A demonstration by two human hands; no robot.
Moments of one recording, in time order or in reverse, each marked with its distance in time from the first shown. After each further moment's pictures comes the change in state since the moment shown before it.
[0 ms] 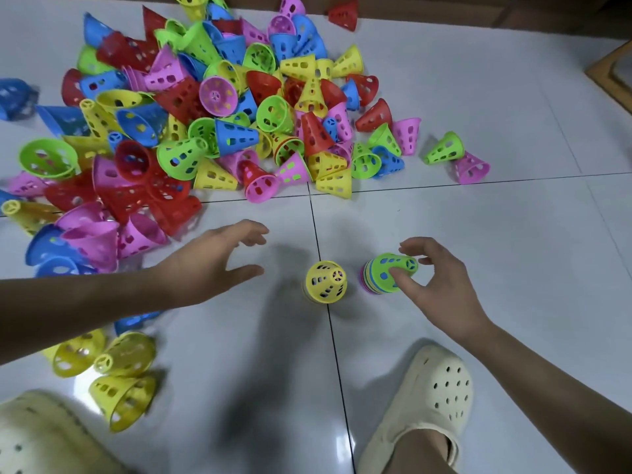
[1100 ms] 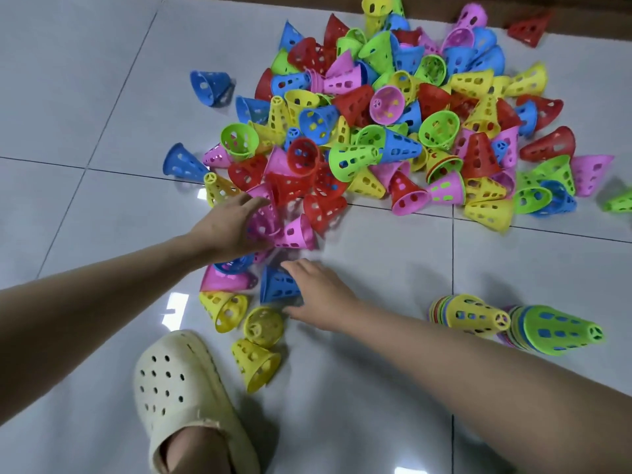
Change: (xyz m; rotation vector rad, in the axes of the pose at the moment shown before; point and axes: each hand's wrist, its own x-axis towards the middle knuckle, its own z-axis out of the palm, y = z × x) left_hand -0.107 -0.156 -0.086 0.362 0.089 -0.505; right_hand 0.018 -0.159 0.317 -0.353 -0.733 -0.627
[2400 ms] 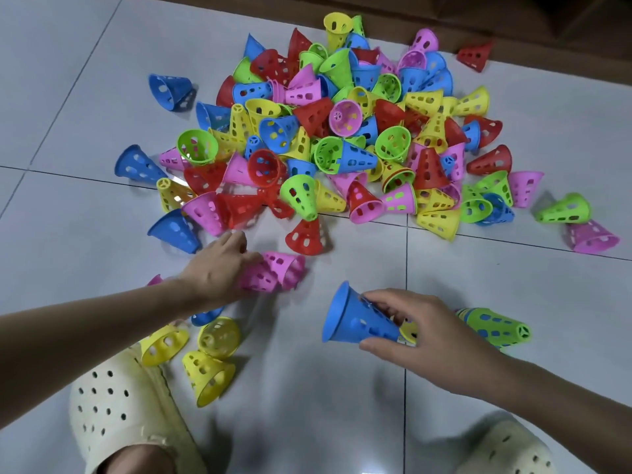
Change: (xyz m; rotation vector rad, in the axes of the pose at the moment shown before) left_hand -0.021 0.053 0.046 0.170 -0.060 0.168; right_hand -0.183 0.027 -0.146 0.393 0.109 0.170
